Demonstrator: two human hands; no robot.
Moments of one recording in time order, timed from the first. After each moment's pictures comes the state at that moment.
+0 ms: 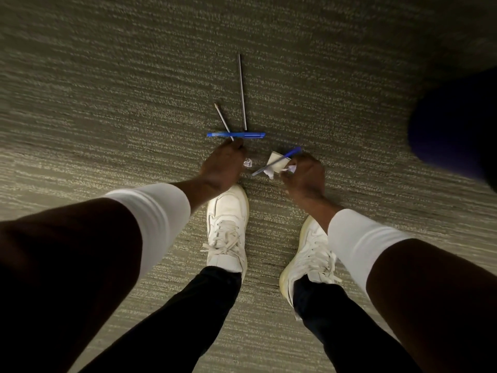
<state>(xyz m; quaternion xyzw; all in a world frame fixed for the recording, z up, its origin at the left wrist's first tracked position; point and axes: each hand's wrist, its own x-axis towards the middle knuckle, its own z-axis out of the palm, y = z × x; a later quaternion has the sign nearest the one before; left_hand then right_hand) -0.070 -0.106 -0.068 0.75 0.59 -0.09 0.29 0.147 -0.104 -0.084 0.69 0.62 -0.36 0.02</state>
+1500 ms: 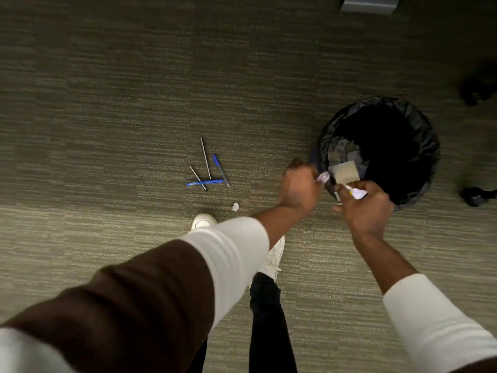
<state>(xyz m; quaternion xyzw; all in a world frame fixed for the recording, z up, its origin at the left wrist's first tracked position) 0.216 -0.004 0.249 0.57 0.69 0.12 0.43 0.361 -0.043 0.251 0.86 0.39 -0.28 -0.14</state>
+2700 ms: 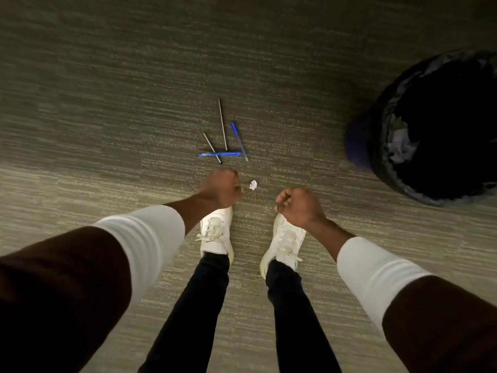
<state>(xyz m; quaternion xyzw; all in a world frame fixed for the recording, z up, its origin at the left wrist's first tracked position) -0.008 -0.096 0.106 0.56 0.68 -0.15 0.44 0.223 -0.107 0.105 0.64 0.56 -0.52 0.12</state>
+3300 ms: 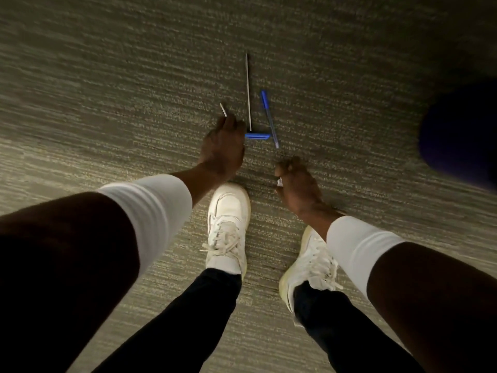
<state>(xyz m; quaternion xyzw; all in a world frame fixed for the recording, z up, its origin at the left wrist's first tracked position) -0.072 -0.081 -0.064 0.66 0.71 -0.07 0.23 0.143 -0.117 -0.093 0.51 0.77 -0.33 0.18</state>
